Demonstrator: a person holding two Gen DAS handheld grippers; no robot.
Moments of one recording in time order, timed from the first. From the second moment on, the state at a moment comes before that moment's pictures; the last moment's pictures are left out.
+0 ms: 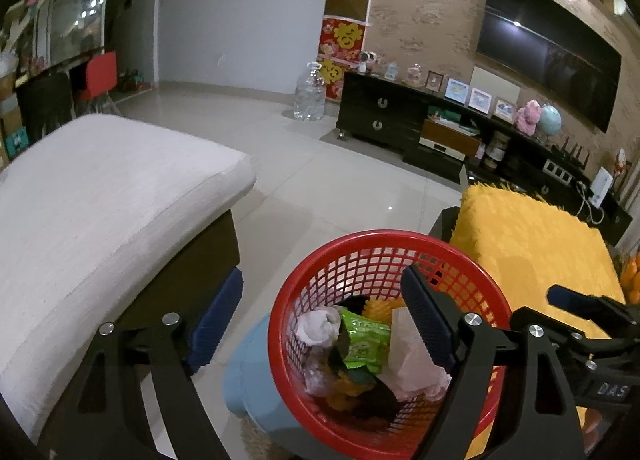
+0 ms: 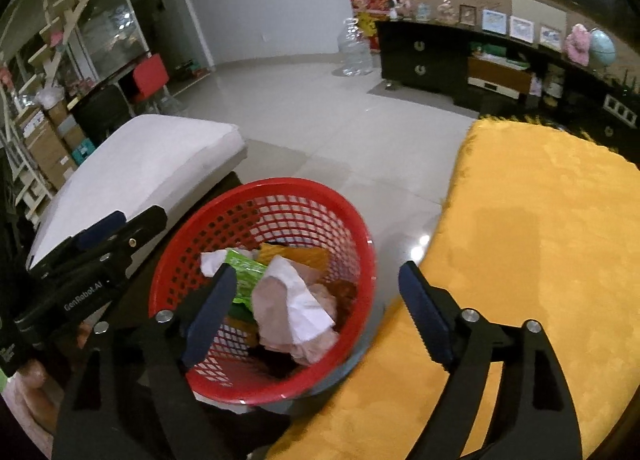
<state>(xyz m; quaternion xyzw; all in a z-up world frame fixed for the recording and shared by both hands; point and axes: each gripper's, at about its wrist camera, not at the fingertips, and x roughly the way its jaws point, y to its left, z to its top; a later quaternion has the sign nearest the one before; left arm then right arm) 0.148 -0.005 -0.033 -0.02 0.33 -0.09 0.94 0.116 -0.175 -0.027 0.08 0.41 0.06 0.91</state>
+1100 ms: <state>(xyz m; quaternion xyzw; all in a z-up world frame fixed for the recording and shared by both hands) 0.065 -0.024 -0.013 0.02 0.31 -0.10 0.95 0.004 -0.193 0.018 0.09 0.30 0.02 0.95</state>
